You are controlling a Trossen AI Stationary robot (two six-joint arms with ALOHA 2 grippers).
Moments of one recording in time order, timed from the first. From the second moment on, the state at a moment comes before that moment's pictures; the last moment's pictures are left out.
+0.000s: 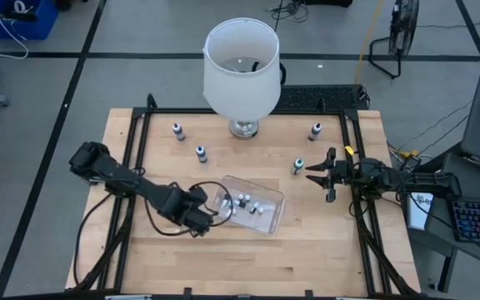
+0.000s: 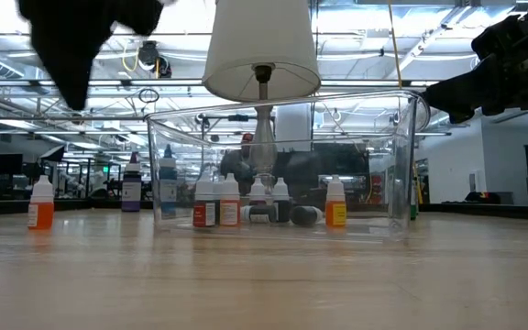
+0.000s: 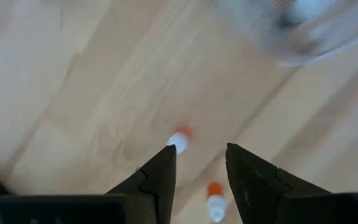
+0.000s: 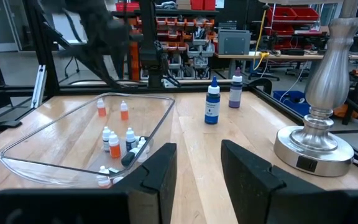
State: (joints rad) left arm -0.44 1.67 1.32 -1.26 -0.18 -1.11; right arm -0.06 0.09 0.01 0.04 0.05 0.00
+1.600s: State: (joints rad) left arm -0.35 1.66 0.86 -0.73 -0.02 -1.00; right arm -0.06 0.09 0.01 0.04 0.05 0.00
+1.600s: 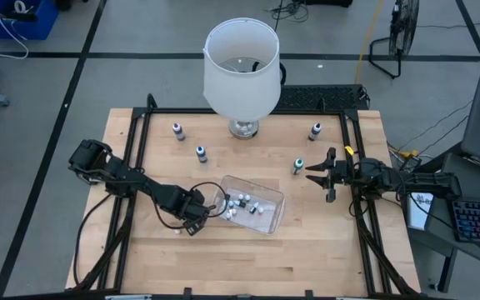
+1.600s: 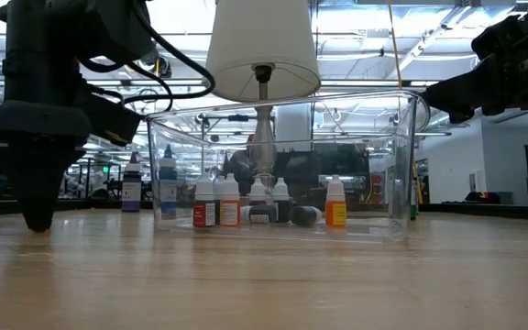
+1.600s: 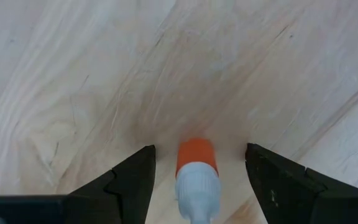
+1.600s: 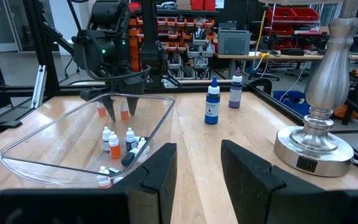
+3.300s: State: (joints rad) left arm -0.35 1.66 0.87 -0.83 -0.02 -1.02; right arm -0.06 0.09 0.01 0.04 0.05 0.00
